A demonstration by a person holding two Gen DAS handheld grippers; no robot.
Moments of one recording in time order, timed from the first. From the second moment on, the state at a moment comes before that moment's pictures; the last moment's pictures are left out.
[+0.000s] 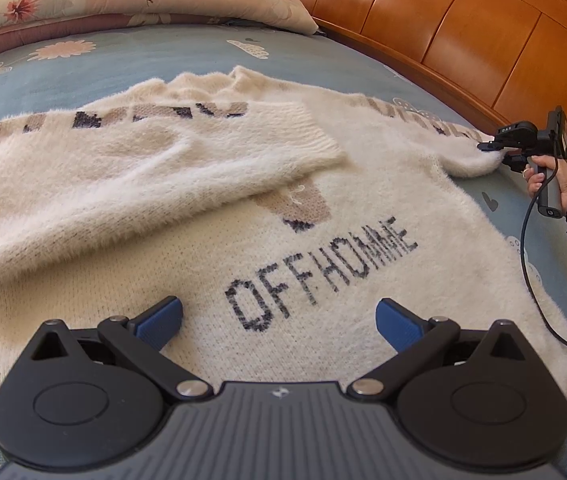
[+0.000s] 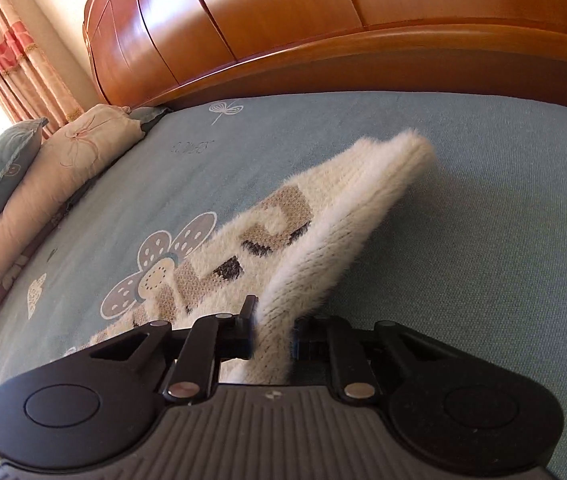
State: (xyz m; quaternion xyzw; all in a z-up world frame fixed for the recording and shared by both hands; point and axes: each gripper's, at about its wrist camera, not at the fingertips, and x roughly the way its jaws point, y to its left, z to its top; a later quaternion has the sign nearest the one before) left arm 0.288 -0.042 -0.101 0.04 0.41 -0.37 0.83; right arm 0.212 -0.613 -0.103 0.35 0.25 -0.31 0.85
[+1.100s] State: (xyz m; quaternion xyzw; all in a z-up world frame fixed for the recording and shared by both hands) left arm 0.283 0.010 -0.027 0.01 0.36 -0.31 0.88; right arm 0.303 -0.398 0.049 0.15 0.26 -0.12 0.95
